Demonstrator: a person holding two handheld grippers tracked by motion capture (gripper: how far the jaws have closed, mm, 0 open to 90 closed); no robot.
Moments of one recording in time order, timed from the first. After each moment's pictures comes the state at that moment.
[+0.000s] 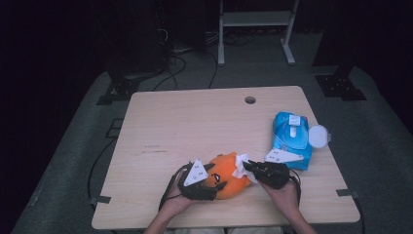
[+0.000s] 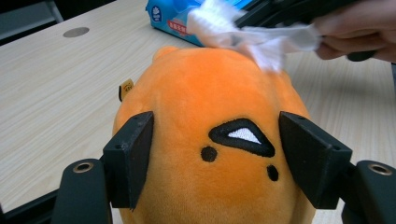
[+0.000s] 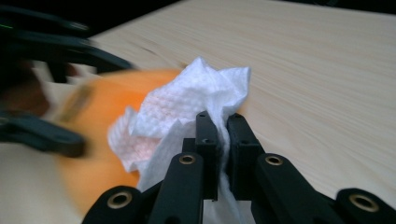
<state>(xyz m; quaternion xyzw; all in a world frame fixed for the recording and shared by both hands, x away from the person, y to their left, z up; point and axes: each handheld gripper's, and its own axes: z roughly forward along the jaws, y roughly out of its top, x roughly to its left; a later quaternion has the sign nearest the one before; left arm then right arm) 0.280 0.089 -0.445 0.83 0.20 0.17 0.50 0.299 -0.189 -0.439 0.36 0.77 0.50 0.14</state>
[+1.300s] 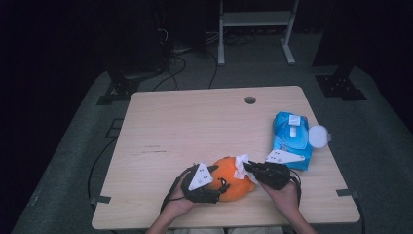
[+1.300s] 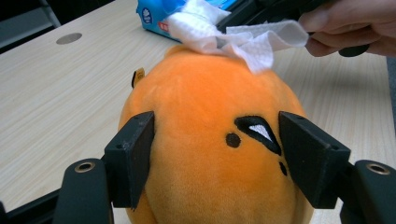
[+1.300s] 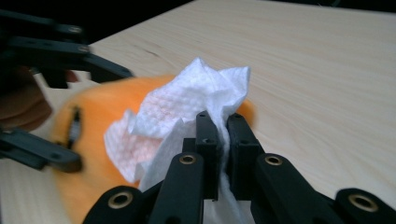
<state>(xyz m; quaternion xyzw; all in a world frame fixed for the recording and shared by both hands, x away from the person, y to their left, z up) 0.274 0.081 -0.442 0.84 0.18 0.18 0.49 0.297 -0.191 -0.440 0.36 0.77 0.52 0.13</state>
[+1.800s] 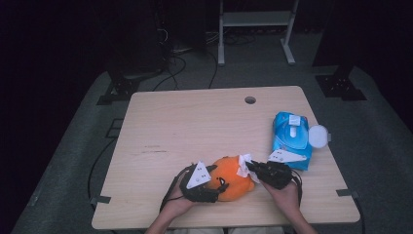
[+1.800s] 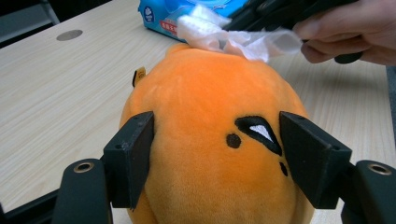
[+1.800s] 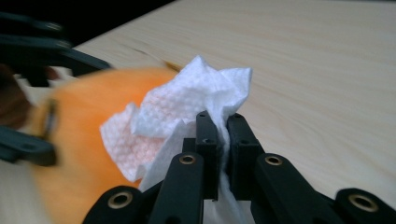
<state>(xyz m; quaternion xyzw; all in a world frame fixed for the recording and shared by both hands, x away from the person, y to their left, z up) 0.275 0.083 -0.443 0.83 0.19 0.17 0.49 0.302 -0.198 -0.449 0.38 0.76 0.51 0.12</state>
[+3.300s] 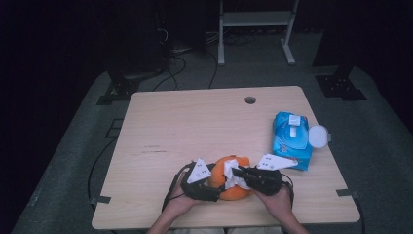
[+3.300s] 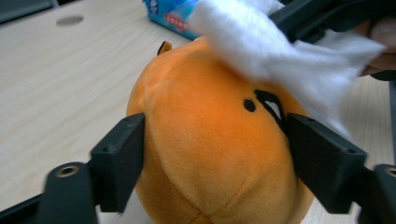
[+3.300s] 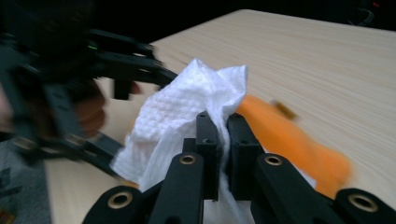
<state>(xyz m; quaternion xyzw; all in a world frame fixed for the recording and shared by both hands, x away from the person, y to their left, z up) 0.278 0.078 -0.441 0.83 0.21 0.16 0.49 0.276 -0.159 -0.425 0.29 0.78 0.55 0.11</state>
